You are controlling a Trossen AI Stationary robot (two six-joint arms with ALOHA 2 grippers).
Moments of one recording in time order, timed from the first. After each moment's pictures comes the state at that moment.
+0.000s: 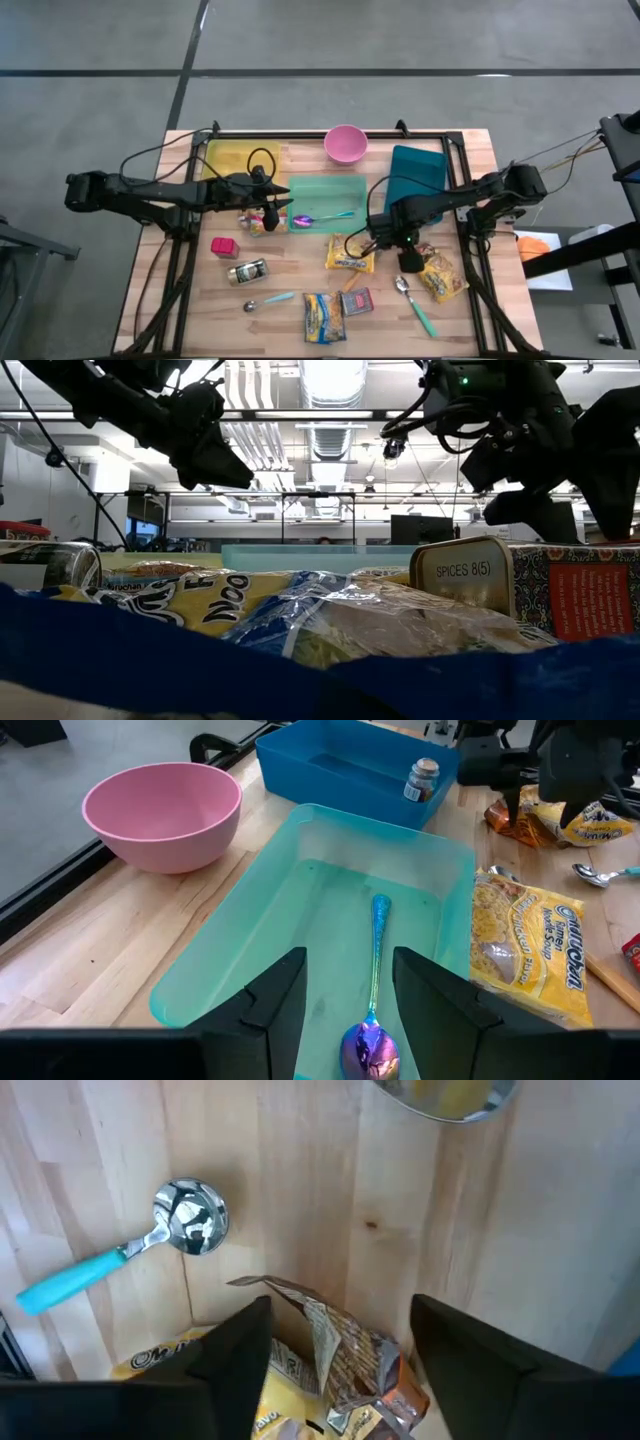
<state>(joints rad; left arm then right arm) 0.10 1.10 0.53 0.08 -0.16 -0.17 0.13 1.59 0.99 -1.04 -0.30 0.10</state>
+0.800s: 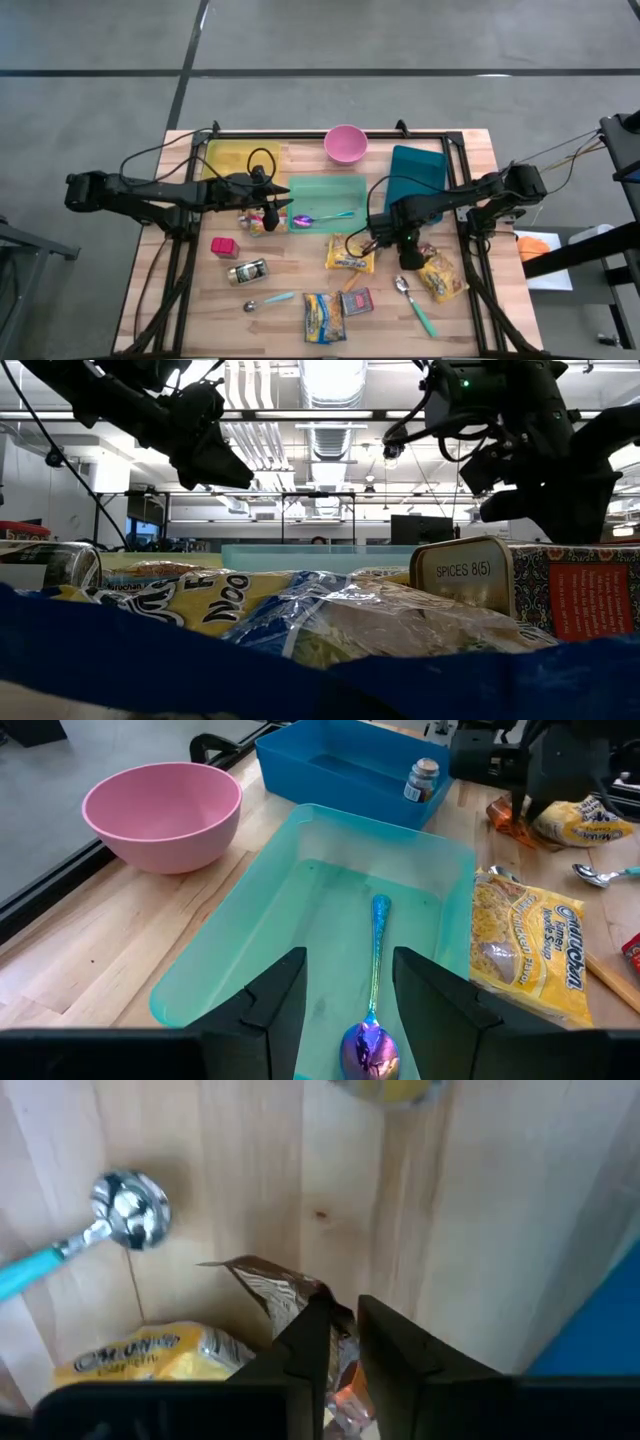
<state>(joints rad) 0.10 1.10 0.53 0.08 -0.16 -0.17 0.13 1.59 0.99 -1.06 -0.20 0.09</state>
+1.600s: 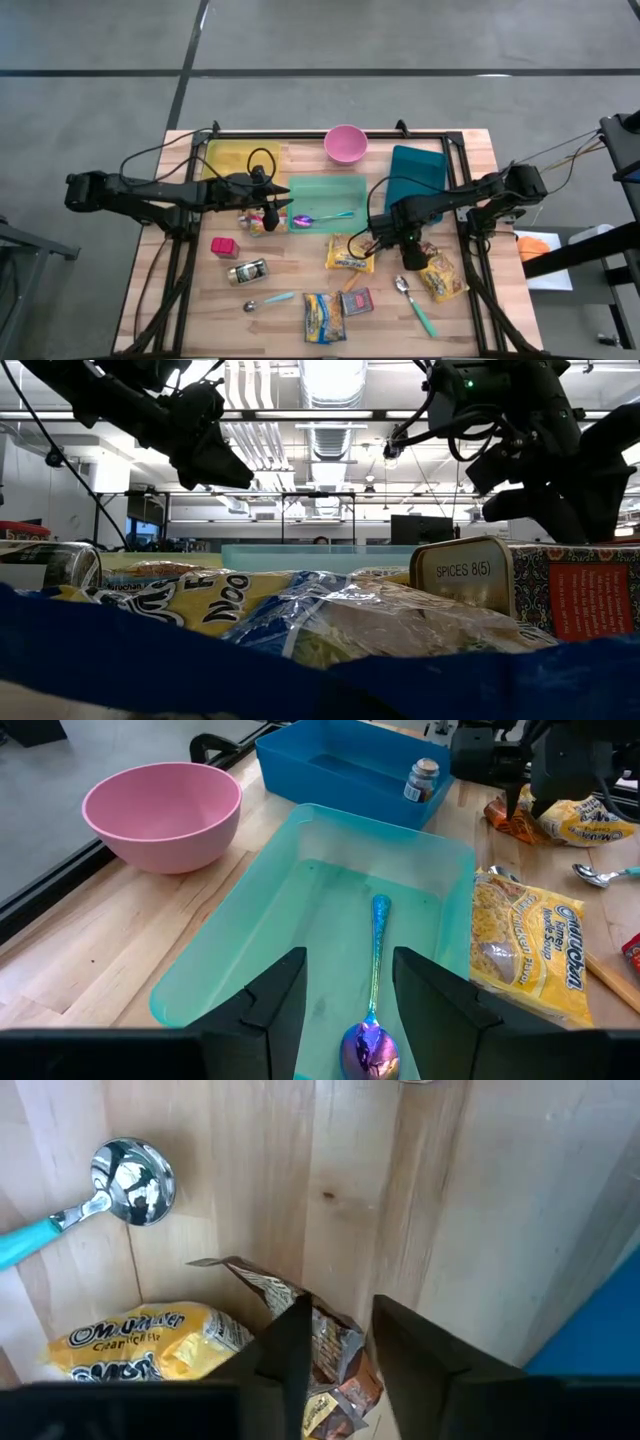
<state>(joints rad) 0.10 1.10 0.53 0.08 -0.16 -0.17 0.13 1.59 0.99 -1.09 -0.21 0.05</state>
